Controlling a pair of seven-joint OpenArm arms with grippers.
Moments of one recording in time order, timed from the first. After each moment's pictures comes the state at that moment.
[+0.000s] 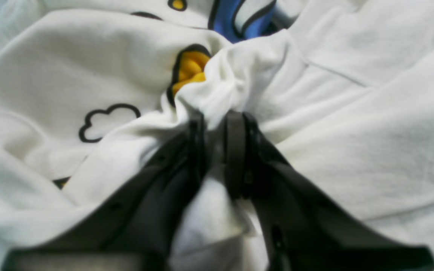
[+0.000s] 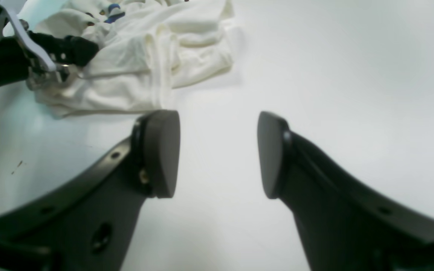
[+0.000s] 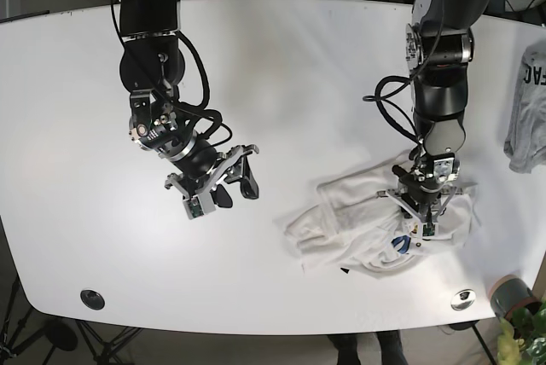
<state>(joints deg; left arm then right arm) -31.8 -10.5 -4.2 33.8 1.2 -7.6 10.8 9.3 2.7 -3.0 88.5 19.8 21.0 -34.7</state>
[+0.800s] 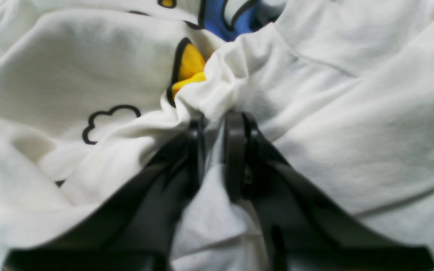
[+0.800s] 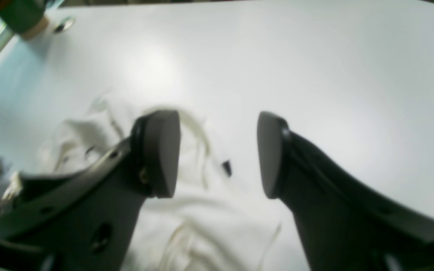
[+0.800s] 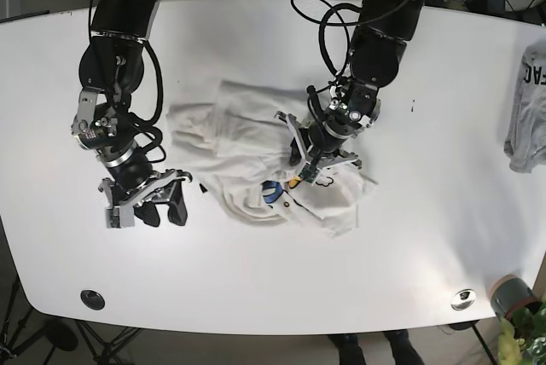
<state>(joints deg) -8.1 -3.1 18.1 71.7 1.3 -13.0 22.7 9.5 6.1 12.3 94.0 24.5 20.7 -38.1</state>
